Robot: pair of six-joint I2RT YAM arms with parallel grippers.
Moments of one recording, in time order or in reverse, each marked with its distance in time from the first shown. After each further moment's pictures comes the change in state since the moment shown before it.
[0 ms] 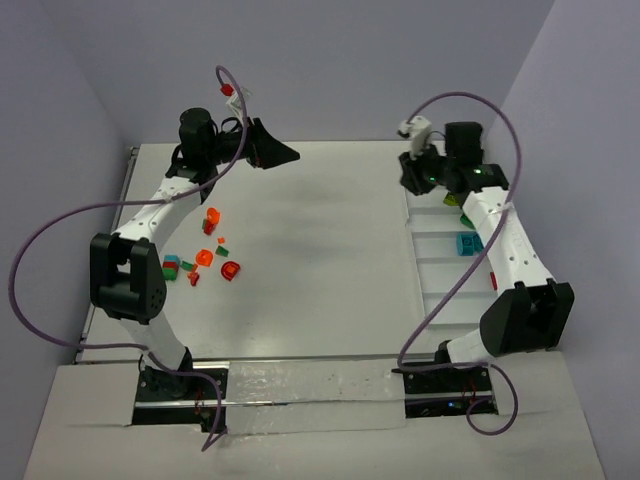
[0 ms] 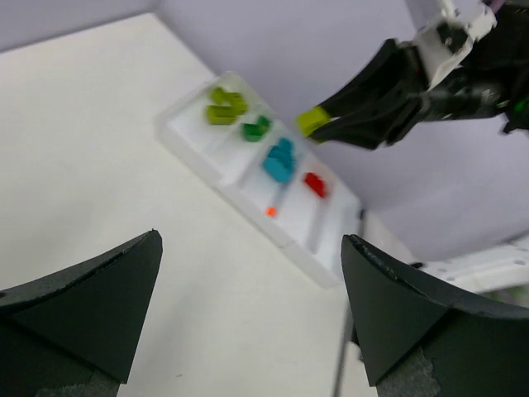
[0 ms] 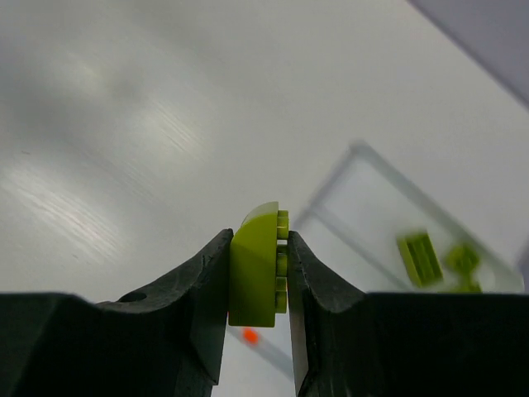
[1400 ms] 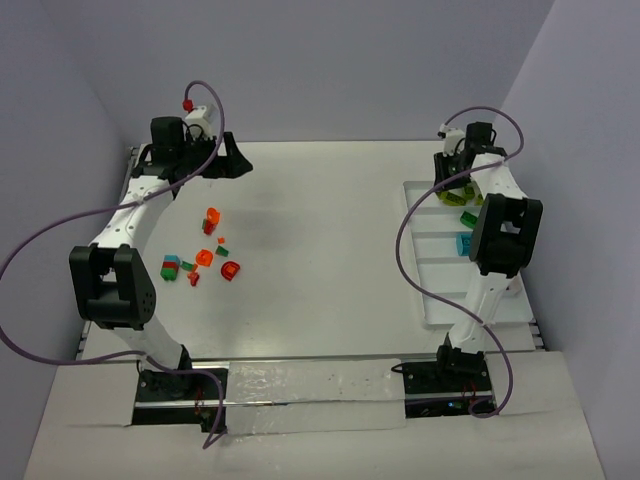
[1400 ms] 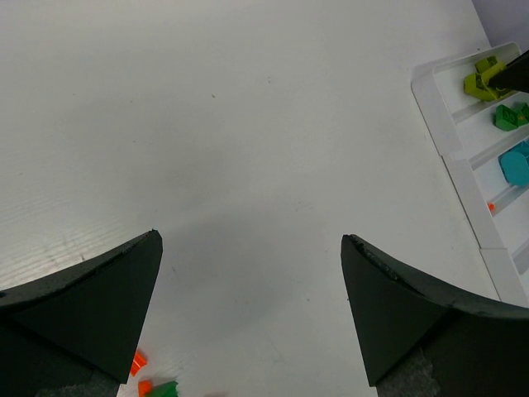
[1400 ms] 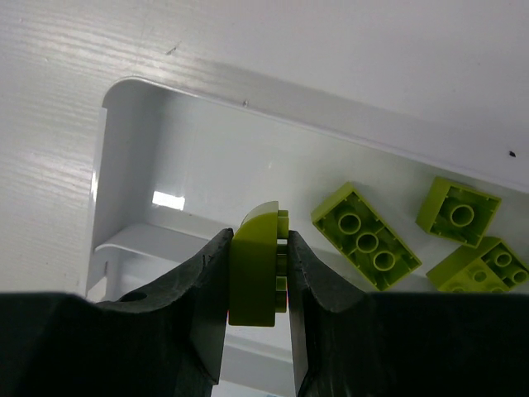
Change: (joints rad) left arm 0.165 -0.058 0.011 -0.547 -0.409 0.442; right arm -0.259 0.648 0.319 0.008 0.095 0.130
